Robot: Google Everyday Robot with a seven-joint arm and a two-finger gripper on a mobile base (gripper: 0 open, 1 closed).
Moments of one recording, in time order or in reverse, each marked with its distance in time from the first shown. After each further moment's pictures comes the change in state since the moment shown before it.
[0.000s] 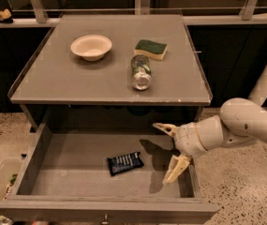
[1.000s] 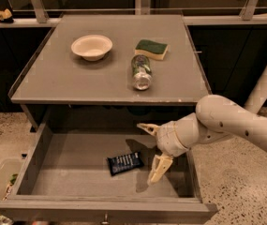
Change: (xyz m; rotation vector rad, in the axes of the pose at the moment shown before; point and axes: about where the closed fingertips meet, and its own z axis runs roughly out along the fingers) arm -0.025 -0.005 0.042 -0.036 0.066 -0.049
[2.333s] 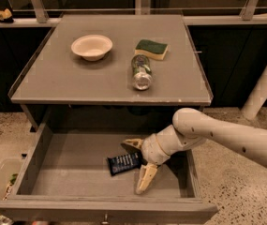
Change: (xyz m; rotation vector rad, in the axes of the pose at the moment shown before) arm 0.034 0.011 0.092 -0.178 -0.094 0.024
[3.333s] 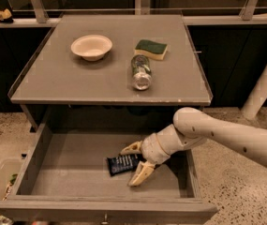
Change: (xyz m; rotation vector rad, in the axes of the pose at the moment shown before) arm 0.000 0.000 0.000 0.000 0.000 0.000
